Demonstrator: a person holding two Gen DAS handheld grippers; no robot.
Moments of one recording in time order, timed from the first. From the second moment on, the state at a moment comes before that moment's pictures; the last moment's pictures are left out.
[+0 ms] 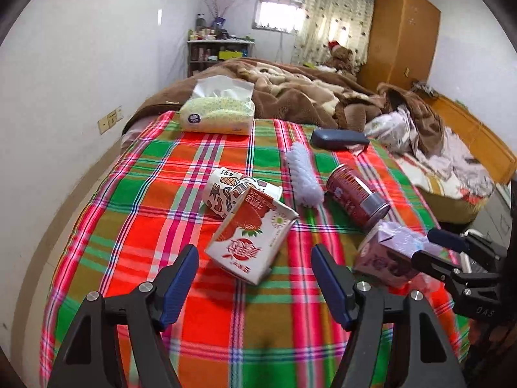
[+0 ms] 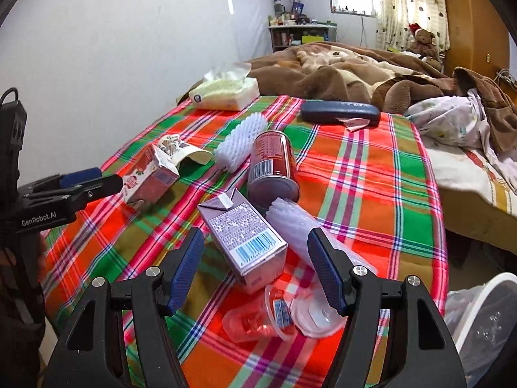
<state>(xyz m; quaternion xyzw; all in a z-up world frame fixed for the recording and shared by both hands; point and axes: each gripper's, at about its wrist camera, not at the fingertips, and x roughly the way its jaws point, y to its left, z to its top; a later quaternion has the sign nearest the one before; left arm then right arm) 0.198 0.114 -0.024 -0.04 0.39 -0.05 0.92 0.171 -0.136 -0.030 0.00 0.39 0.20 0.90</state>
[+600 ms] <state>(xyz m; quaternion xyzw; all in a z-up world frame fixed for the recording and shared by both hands) 0.249 0.107 -0.062 0.01 0.44 -0.08 0.90 0.189 -0.110 -0.049 -0.02 0.43 0.23 0.87</state>
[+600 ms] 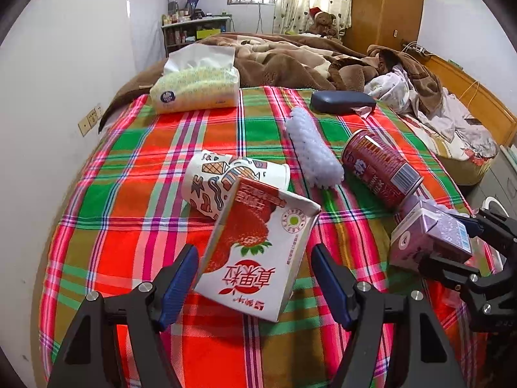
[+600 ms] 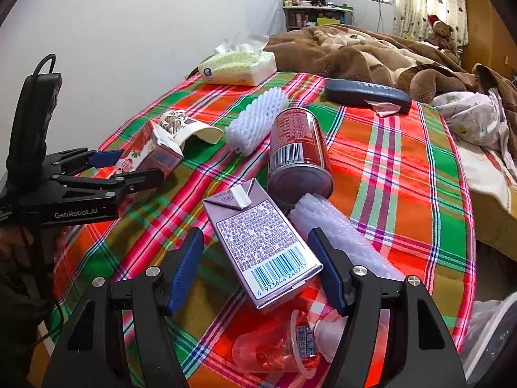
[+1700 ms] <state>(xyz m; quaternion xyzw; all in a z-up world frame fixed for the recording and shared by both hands) 0.197 0.085 -0.022 -0.02 0.40 -0.11 0.91 0.162 -0.127 -0.025 0.02 0.39 0.23 0.89</state>
